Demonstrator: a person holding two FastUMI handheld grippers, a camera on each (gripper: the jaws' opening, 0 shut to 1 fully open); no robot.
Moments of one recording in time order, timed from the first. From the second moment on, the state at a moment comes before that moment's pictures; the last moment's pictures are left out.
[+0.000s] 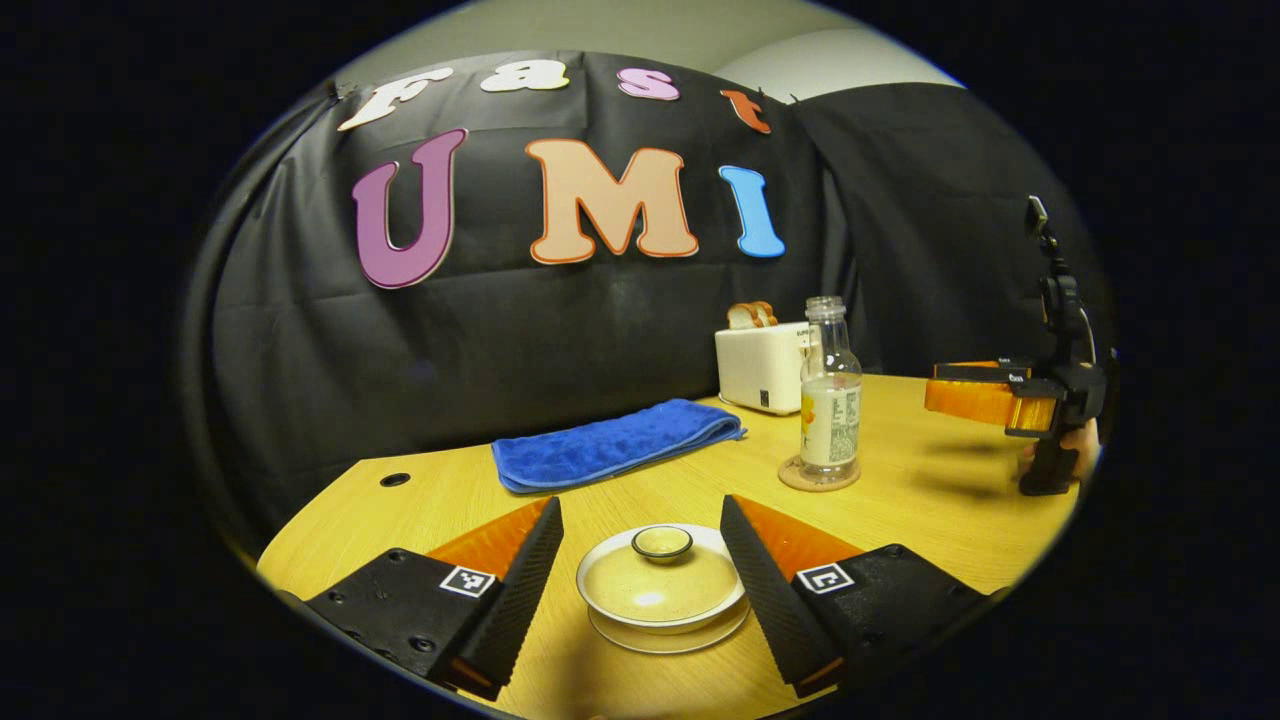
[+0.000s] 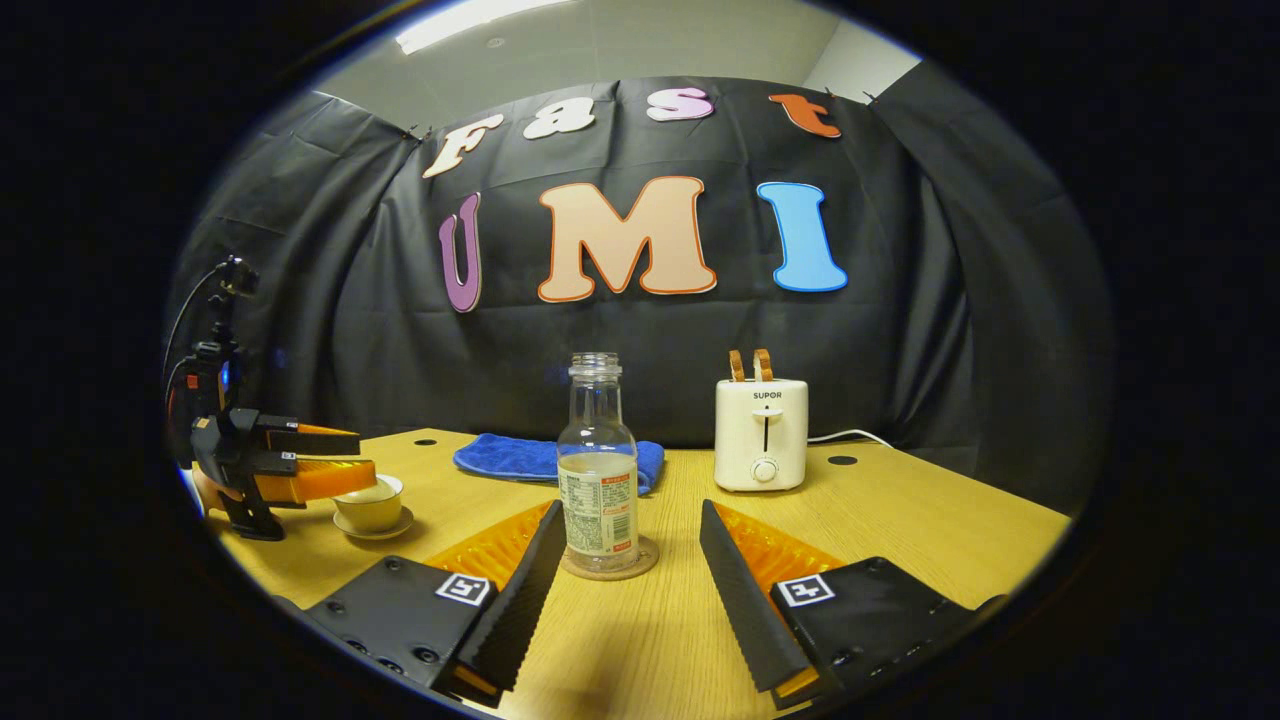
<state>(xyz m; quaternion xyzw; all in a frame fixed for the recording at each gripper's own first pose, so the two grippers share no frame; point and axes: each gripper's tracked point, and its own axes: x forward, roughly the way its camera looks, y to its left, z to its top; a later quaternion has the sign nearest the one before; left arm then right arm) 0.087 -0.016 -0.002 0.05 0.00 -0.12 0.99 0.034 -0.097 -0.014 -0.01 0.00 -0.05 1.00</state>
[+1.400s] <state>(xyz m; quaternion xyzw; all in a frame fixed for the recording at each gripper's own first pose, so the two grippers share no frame) 0.036 0.077 0.002 0.00 -0.02 0.08 1.00 0.016 -0.140 -0.011 -0.02 -0.01 -0.18 0.98</state>
